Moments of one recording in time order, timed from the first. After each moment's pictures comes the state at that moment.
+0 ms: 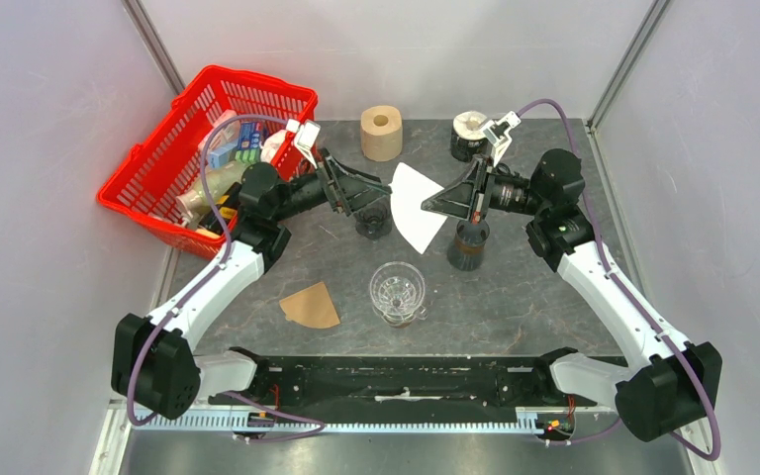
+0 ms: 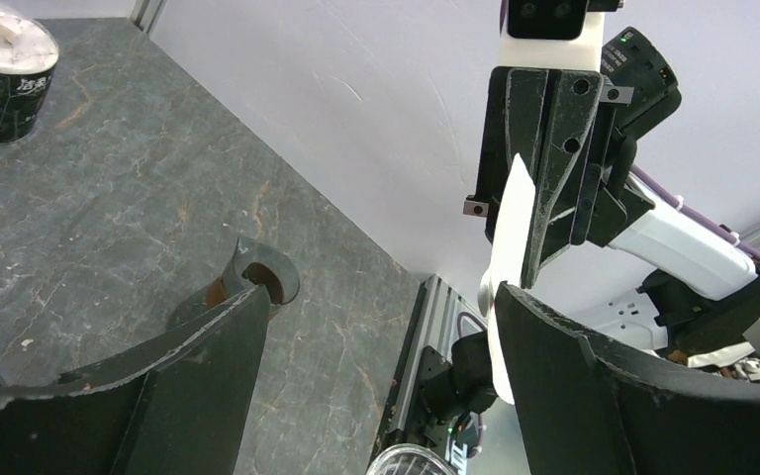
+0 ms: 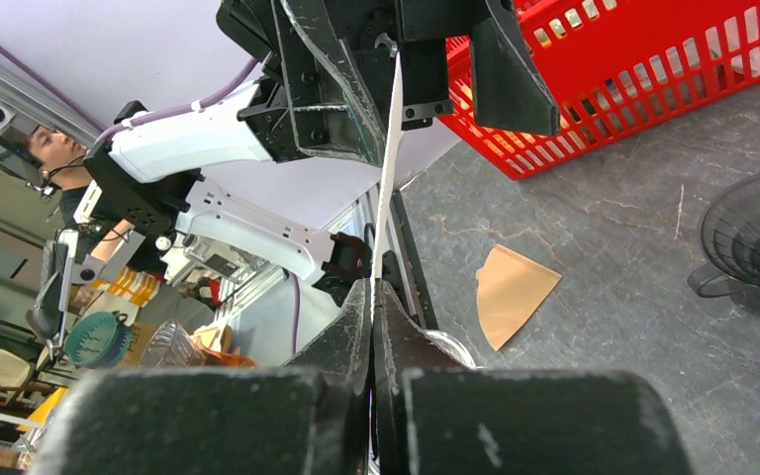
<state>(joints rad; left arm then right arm) -0.40 1.24 0.91 0.53 0.76 -0.81 0.34 1.15 1.01 0.24 -1.02 0.75</state>
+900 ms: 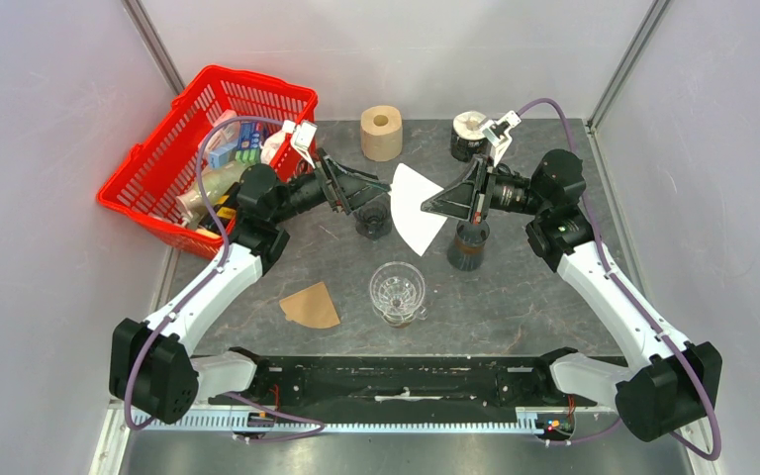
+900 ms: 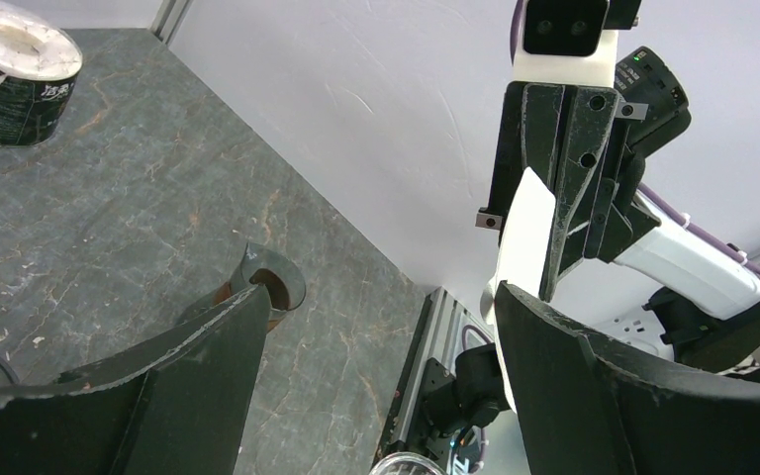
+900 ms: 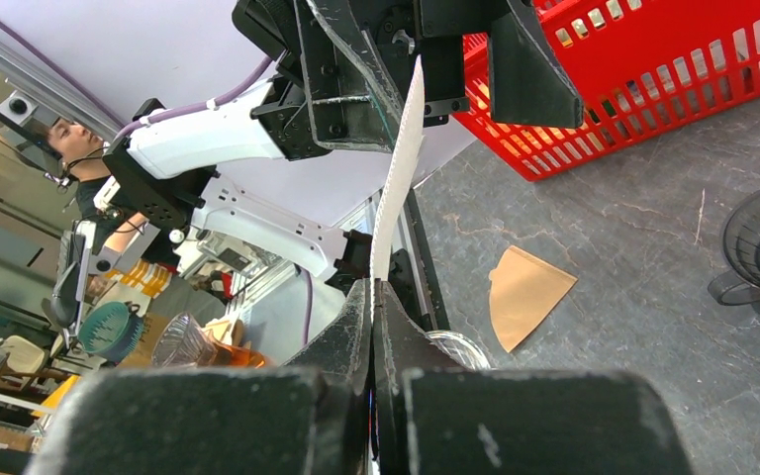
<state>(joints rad) -0.40 1.22 0.90 0.51 0.71 -0.81 0.34 1.15 1.01 0.28 -1.04 0.78</state>
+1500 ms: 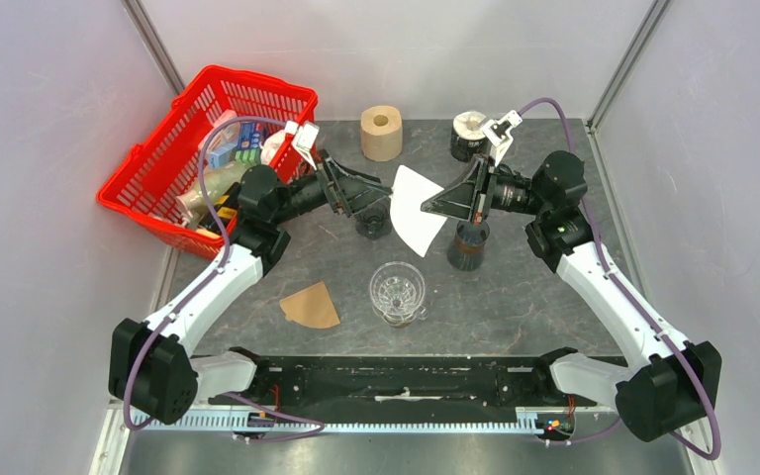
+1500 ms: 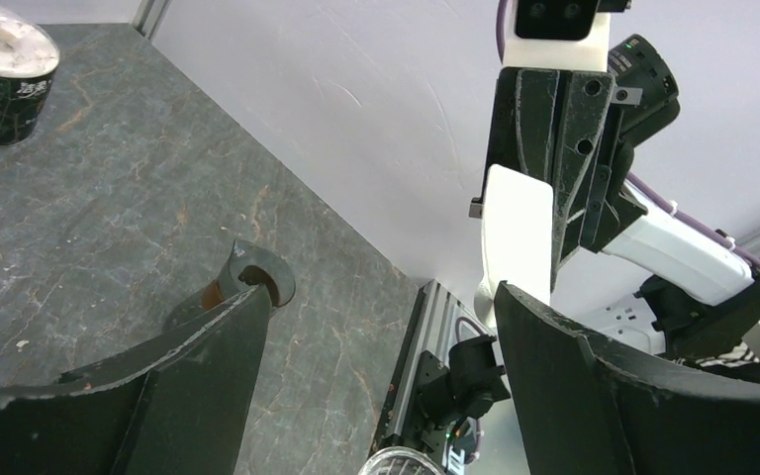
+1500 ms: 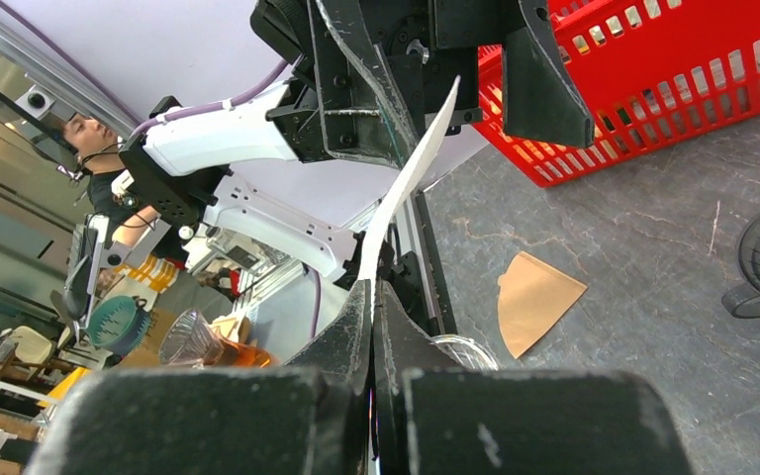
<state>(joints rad) -0.41 1.22 0.90 0.51 0.72 -0.81 0.34 1.15 1.00 0.33 -1.06 0.82</state>
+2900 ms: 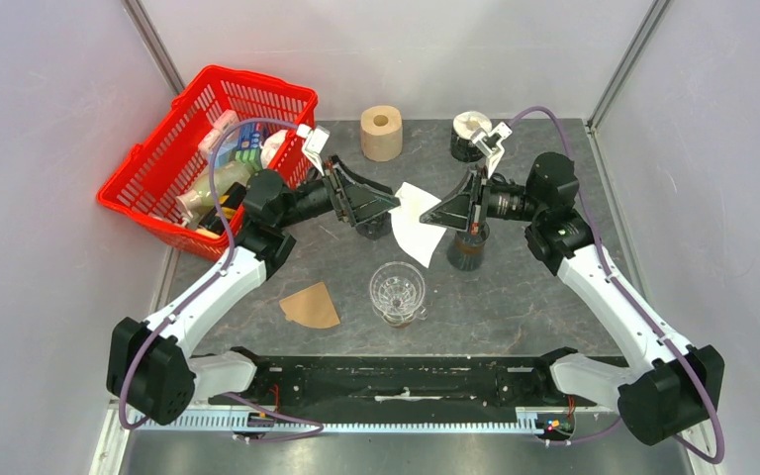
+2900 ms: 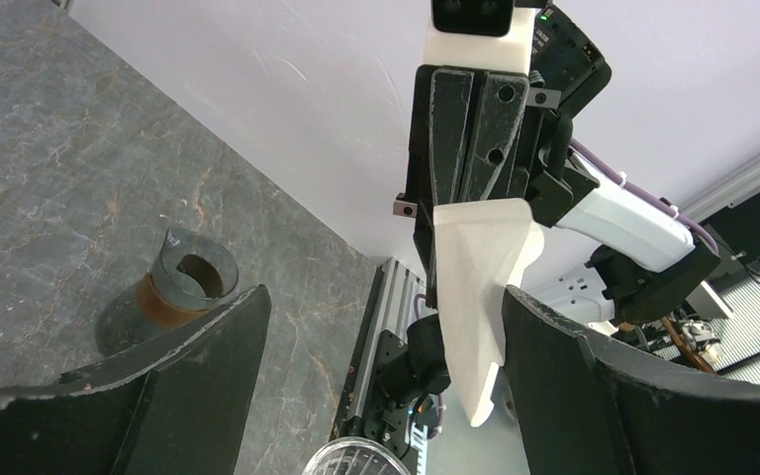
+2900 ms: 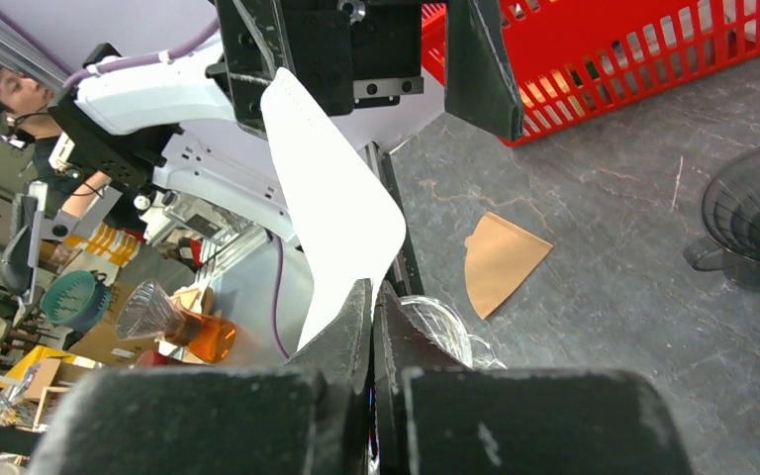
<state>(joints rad) -0.47 1.21 0.89 0.55 0.78 -0.86 0.36 1.14 1.00 0.16 -1.05 0.64</state>
